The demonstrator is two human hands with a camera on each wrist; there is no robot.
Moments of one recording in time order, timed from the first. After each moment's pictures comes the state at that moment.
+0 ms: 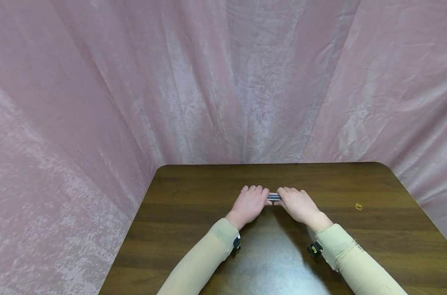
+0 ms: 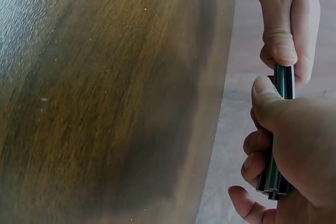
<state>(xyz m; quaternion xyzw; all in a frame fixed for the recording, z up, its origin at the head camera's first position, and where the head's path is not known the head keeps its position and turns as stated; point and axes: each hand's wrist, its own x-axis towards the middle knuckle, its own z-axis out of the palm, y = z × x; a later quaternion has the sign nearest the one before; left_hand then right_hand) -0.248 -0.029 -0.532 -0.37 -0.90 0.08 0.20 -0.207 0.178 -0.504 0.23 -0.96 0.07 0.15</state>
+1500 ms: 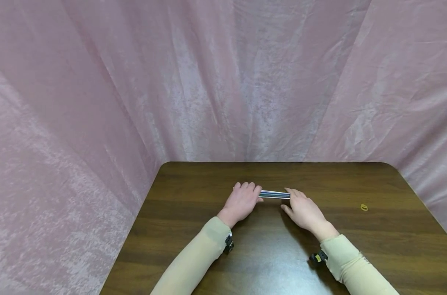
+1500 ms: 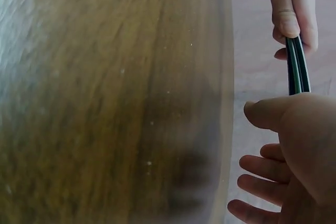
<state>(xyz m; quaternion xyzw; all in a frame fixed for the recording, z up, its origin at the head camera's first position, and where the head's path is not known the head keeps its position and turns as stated) -0.252 -0.067 -0.529 -0.36 -0.91 0.09 0.20 -0.196 0.177 -0.522 0.15 -0.98 0.15 0.07</state>
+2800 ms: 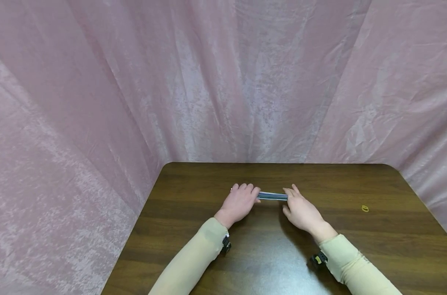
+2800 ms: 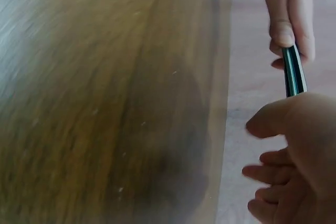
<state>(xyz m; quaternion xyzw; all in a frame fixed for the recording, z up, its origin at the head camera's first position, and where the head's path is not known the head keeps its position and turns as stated) -0.248 -0.080 -0.525 -0.36 -0.91 0.09 0.18 -0.192 0.168 -0.514 0.17 -0.97 0.18 0.06</state>
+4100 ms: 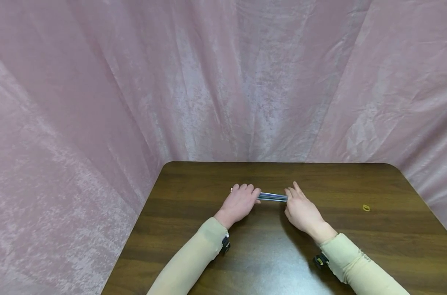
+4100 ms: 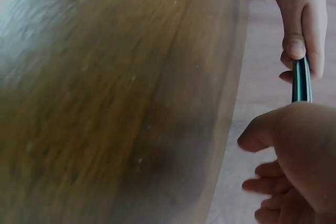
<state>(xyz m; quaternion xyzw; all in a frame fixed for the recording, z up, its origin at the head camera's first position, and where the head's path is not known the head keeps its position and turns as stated) -0.246 -0.082 -0.528 -0.37 -0.90 0.10 0.18 -0.186 0.168 -0.517 0.24 -0.95 0.06 0.17</state>
